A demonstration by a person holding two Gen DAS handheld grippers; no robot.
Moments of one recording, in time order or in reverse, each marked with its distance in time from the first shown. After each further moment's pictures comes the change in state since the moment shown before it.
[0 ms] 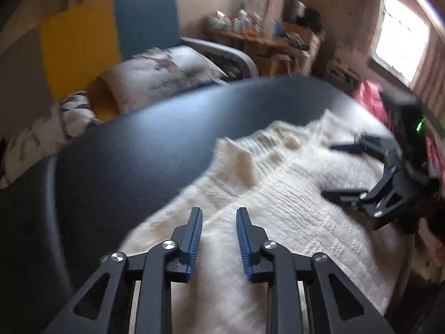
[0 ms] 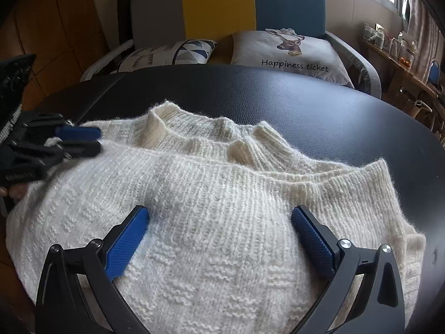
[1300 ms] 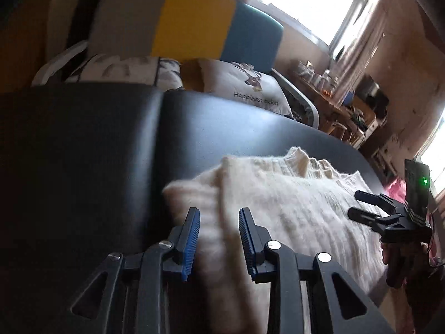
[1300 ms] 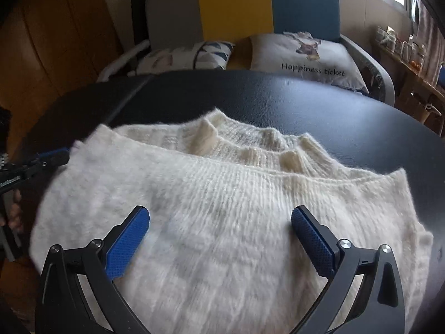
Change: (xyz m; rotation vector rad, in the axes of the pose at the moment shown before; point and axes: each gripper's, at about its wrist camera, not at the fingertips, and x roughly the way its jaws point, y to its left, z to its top) left arm -0.095 0.051 -0.105 -0.528 -0.133 0.104; right arm -0.033 0.044 0.015 -0.004 -0.017 0.069
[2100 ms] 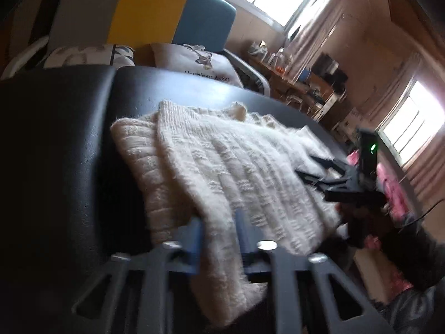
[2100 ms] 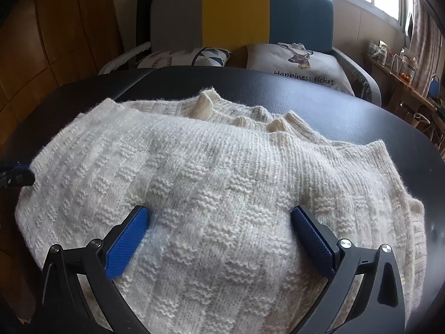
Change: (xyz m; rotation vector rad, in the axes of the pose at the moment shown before) left arm -0.025 -0.035 -0.063 0.137 0.090 -0.167; right arm -0.004 -0.004 -0.047 -0.052 -0.058 -0.071
